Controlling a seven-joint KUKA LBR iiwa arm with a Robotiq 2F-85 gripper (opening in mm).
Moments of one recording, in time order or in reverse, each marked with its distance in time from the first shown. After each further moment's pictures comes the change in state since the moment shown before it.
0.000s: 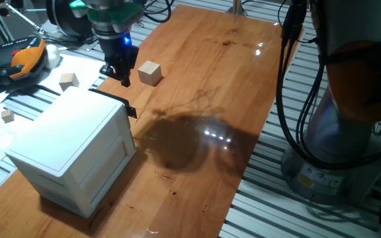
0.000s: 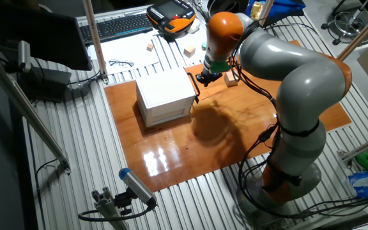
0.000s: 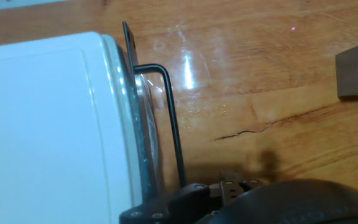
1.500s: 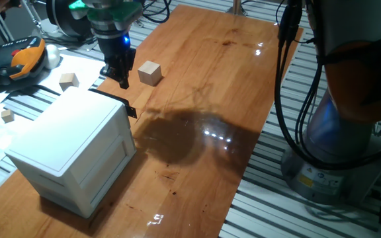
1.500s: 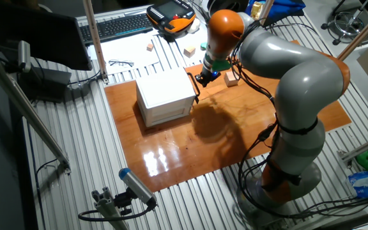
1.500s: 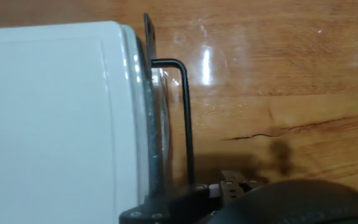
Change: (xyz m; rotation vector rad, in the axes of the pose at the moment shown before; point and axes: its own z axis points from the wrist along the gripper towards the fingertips) arm 0.002 0.012 0.003 -0.035 0.016 -0.096
